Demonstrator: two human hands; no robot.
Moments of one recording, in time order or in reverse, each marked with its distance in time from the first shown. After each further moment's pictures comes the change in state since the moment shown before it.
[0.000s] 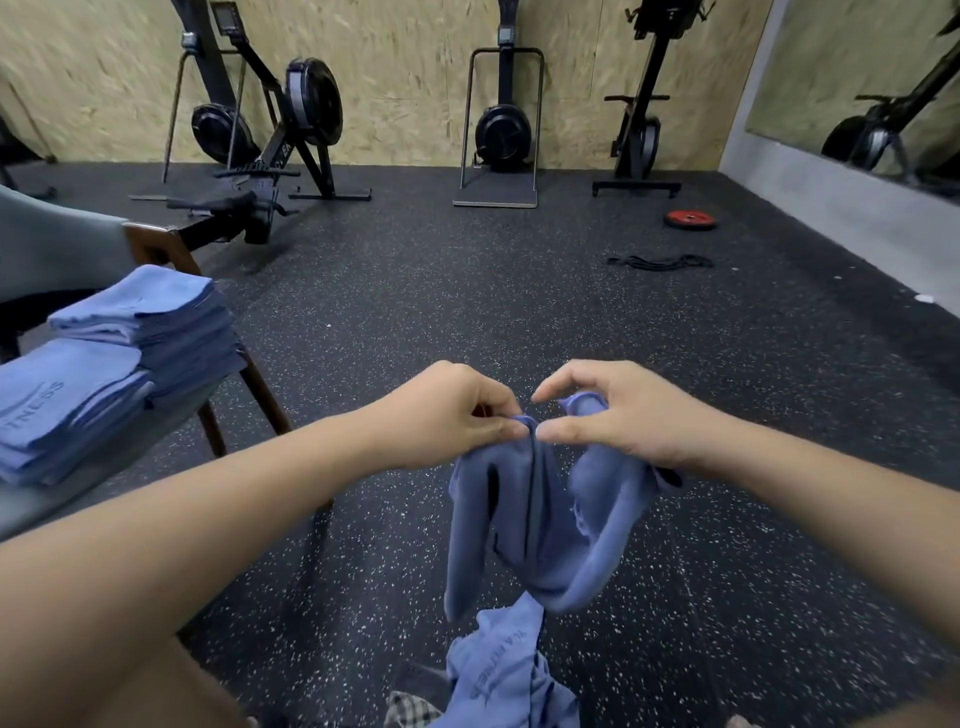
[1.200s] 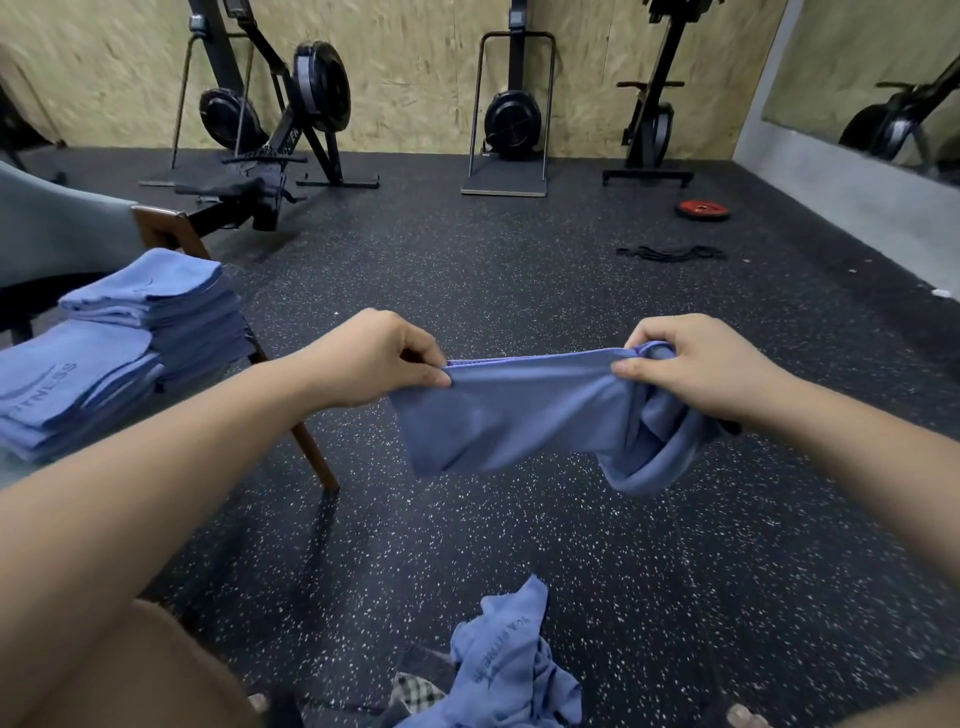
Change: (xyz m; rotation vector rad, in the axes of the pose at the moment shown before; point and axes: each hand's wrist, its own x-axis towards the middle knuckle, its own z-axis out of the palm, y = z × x) left_hand -0.009 -0.067 -0.050 0.182 0.108 -0.170; right_hand 0.012 0.045 -0.046 -0.254 0.230 0.056
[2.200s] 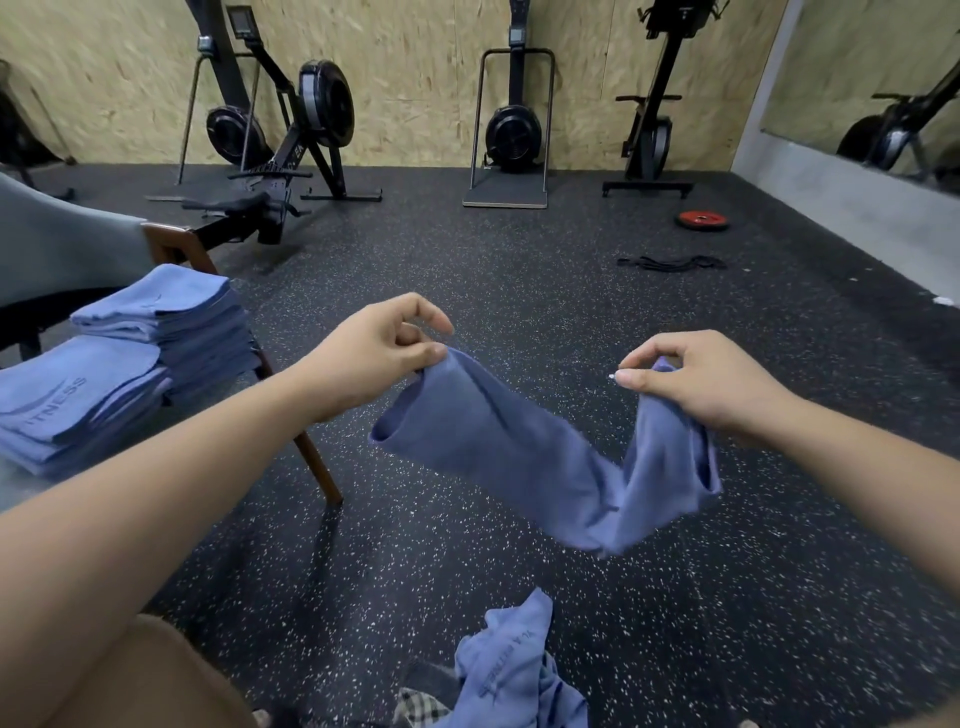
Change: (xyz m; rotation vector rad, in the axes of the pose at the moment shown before) left_hand -0.008 0.014 -0.005 -0.511 0.133 -0.108; right_hand -0.005 0.002 0.006 0.141 0.057 0.162
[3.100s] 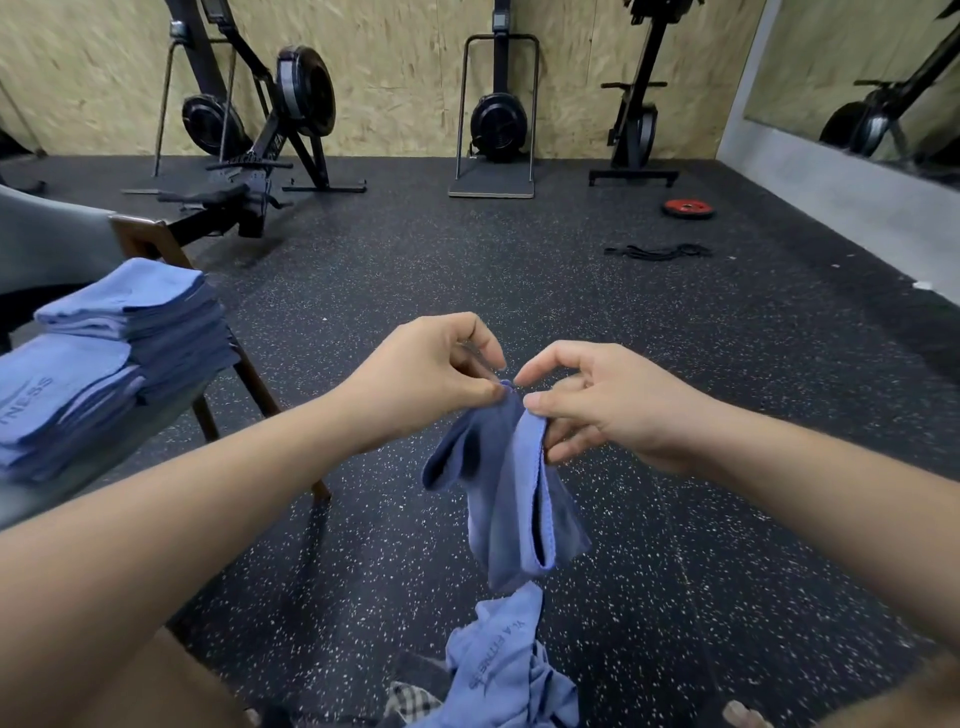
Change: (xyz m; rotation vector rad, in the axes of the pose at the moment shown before) left_hand -0.020 0.057 0.054 0.031 -0.076 0.003; right_hand -0.045 -0.081 0.036 0.532 -0.387 0.112
